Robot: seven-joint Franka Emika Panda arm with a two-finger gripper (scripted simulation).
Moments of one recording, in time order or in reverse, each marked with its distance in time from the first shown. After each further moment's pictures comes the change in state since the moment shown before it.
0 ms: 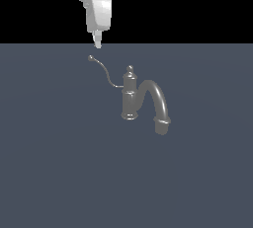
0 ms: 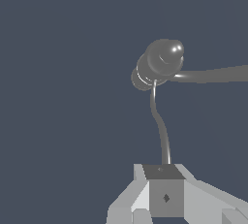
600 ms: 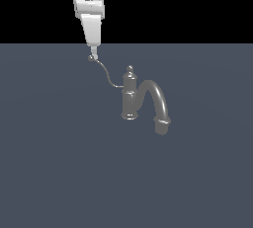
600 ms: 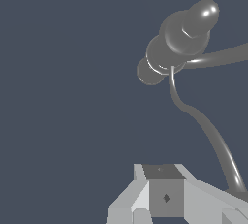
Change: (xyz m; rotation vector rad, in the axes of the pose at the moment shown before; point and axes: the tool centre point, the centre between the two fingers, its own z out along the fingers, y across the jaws) arm -0.008 -0.026 0.038 0.001 0.024 0.132
